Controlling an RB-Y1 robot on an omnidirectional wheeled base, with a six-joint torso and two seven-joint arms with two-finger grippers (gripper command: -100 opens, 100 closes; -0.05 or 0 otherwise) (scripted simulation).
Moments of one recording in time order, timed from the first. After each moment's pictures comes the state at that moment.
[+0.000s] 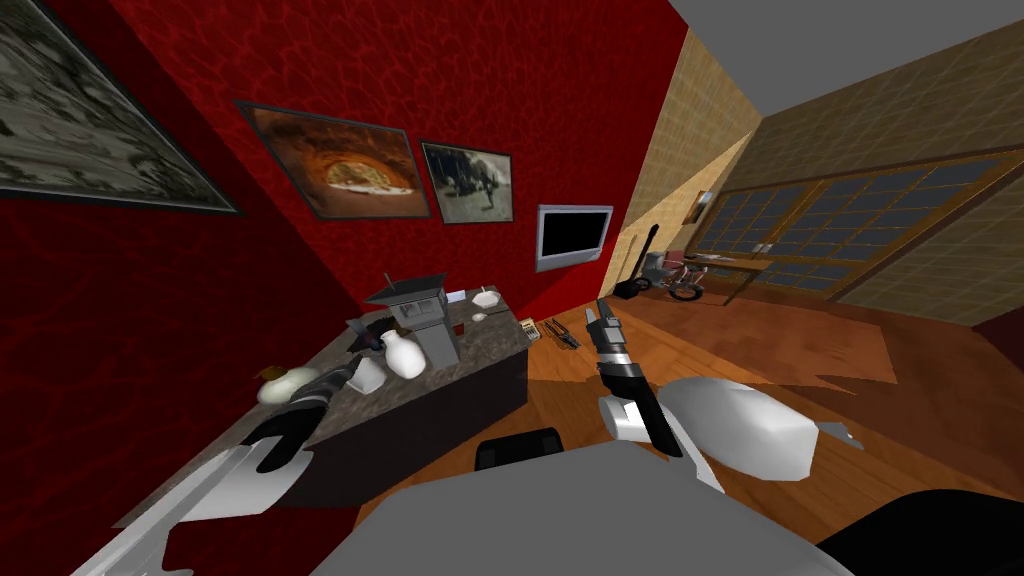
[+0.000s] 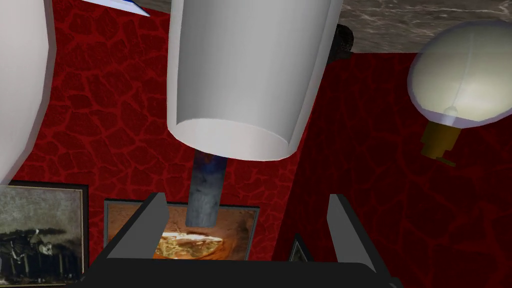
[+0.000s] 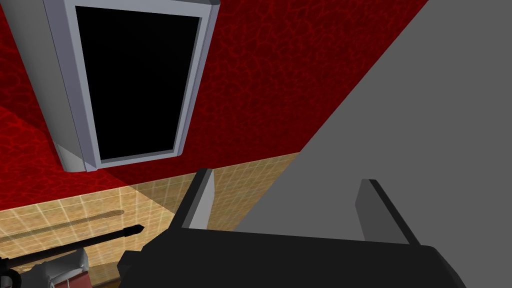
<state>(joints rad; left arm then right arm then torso) 0.37 0.76 0.28 -1.67 -0.41 0.26 -0.09 0.50 -0.01 -0.05 -2.23 0.02 -0.37 0.01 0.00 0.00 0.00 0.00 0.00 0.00</state>
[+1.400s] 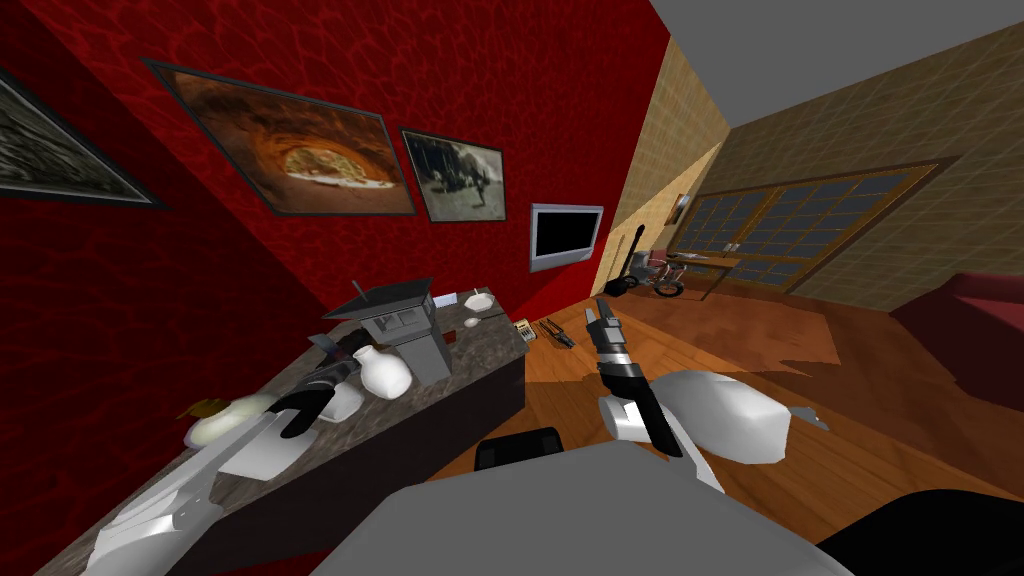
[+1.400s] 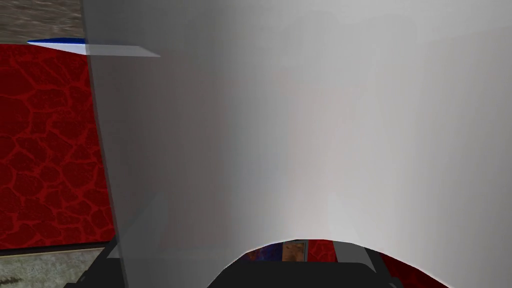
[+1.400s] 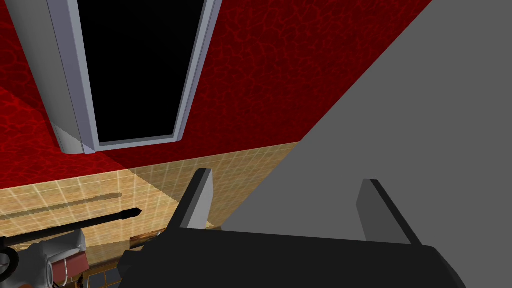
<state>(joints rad) 0.20 0.91 0.14 -1.44 -0.42 0.26 -0.14 0.50 -0.01 -0.05 -2.23 0.02 -0.37 0.01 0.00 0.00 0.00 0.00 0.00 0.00</state>
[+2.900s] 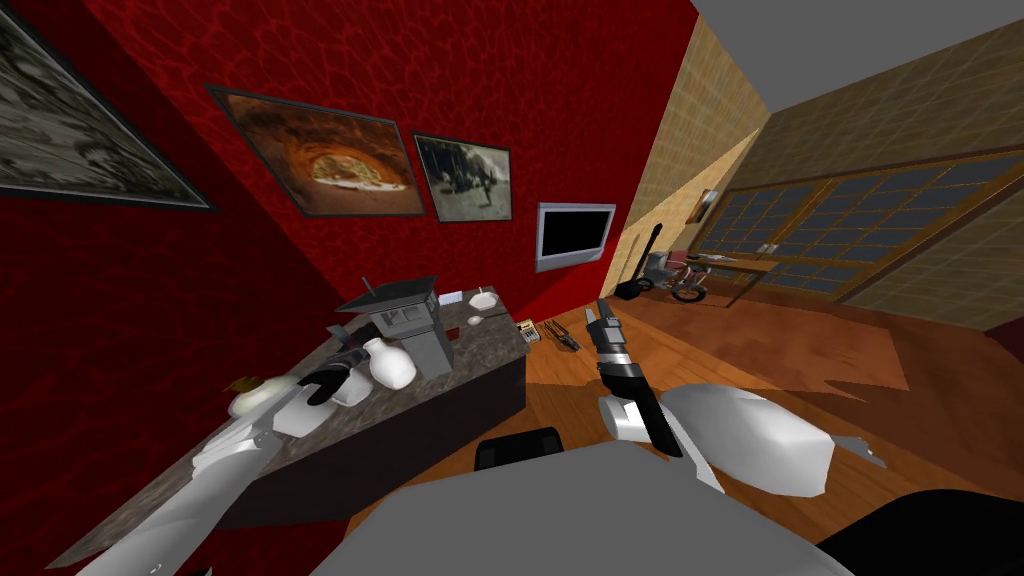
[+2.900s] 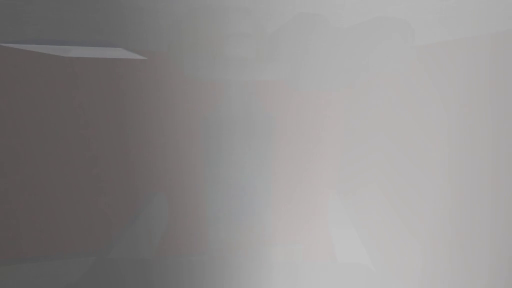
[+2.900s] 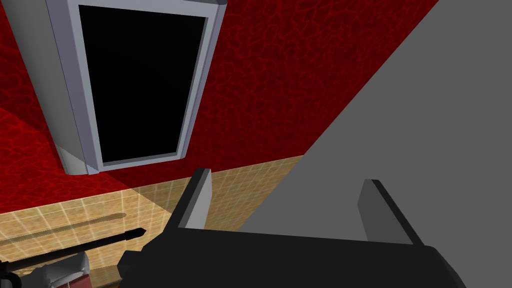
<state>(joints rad) -0.13 0.90 0.05 -1.01 -0.43 0.06 -0.20 0.50 -0.01 -0.05 -2.23 0.02 -0.37 0.01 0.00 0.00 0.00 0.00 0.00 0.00</state>
